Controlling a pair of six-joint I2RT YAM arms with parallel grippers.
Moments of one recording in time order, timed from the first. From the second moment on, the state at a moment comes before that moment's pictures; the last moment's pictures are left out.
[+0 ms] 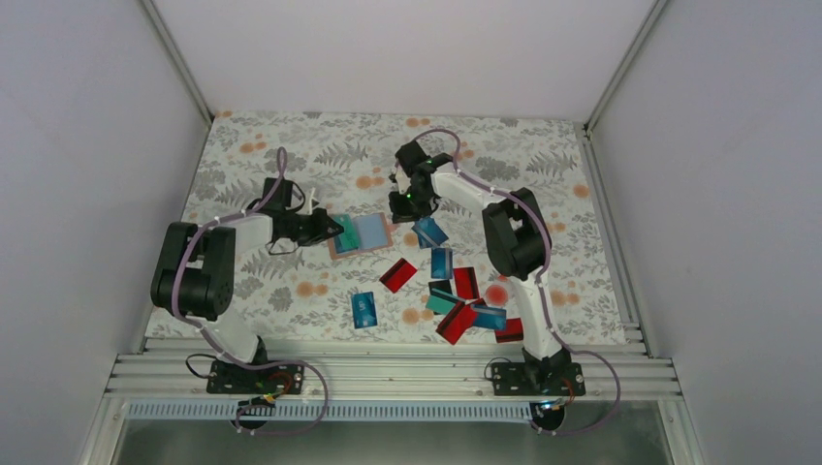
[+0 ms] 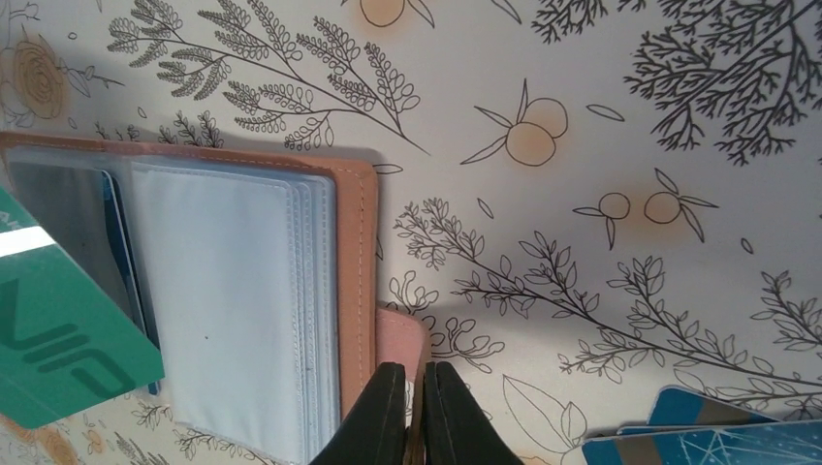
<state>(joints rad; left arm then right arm) -0.11 1.67 0.81 -0.14 0.75 -0.43 0.58 2.25 1.80 -0.84 -0.32 0.33</state>
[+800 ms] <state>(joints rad) -0.11 1.76 0.80 0.03 0.83 -0.55 0.58 2.25 1.75 -0.83 -0.35 0.33</state>
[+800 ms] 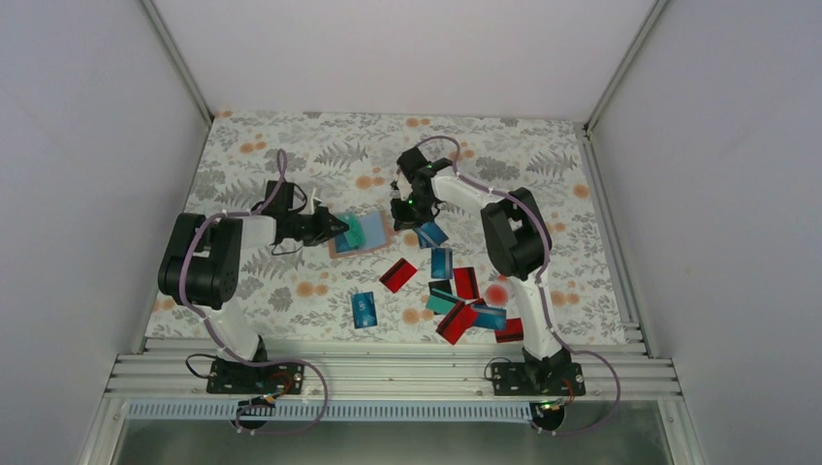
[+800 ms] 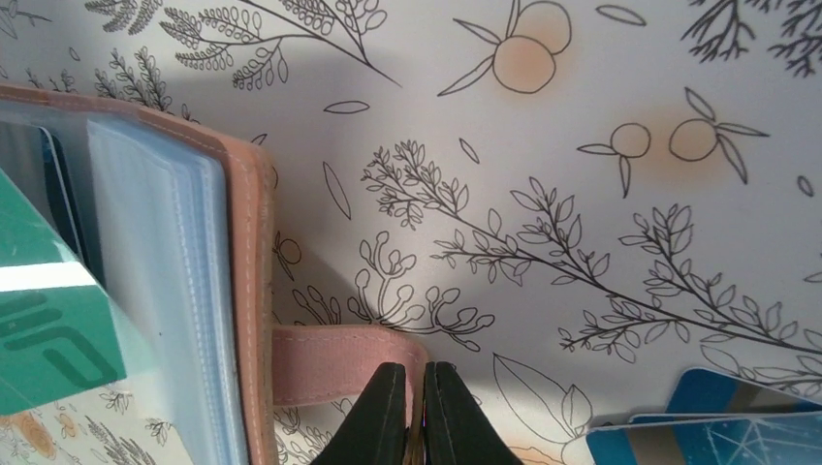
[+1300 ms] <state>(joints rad) -0.11 1.77 0.74 0.11 0.92 -0.59 0.58 2.25 1.74 -0.84 -0.35 0.33</state>
